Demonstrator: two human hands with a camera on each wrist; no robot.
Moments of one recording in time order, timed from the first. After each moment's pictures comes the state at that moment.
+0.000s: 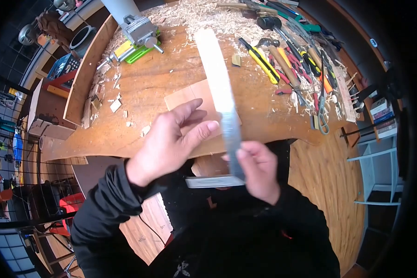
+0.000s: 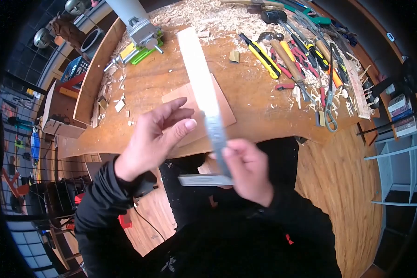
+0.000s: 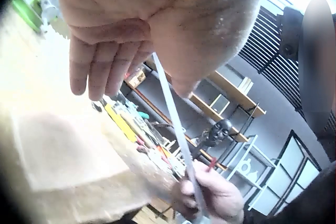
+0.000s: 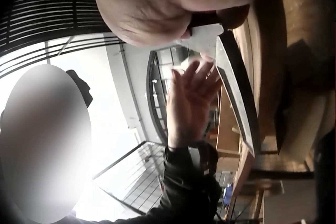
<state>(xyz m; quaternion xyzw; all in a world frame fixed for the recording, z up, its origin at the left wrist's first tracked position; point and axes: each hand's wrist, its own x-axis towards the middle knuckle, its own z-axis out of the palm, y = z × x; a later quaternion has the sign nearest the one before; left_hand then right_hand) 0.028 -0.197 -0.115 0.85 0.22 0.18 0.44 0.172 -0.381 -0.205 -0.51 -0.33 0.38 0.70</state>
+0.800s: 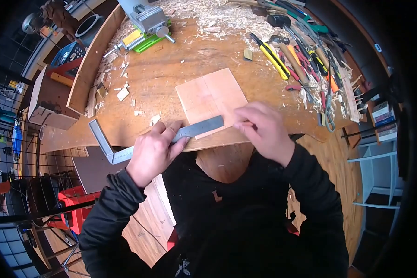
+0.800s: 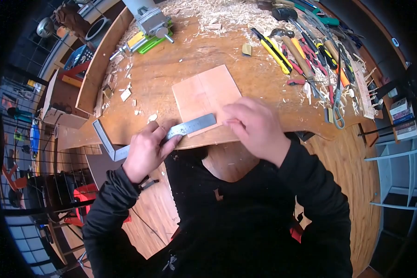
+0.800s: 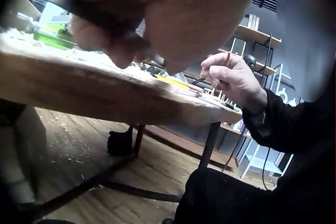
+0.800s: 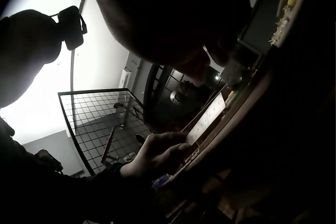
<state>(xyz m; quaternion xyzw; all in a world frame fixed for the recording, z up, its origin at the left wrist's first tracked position) -0.050 -0.185 -0.161 0.94 0.27 0.15 0.12 0.228 -0.320 -0.183 -0.60 -0.68 0.03 0.43</state>
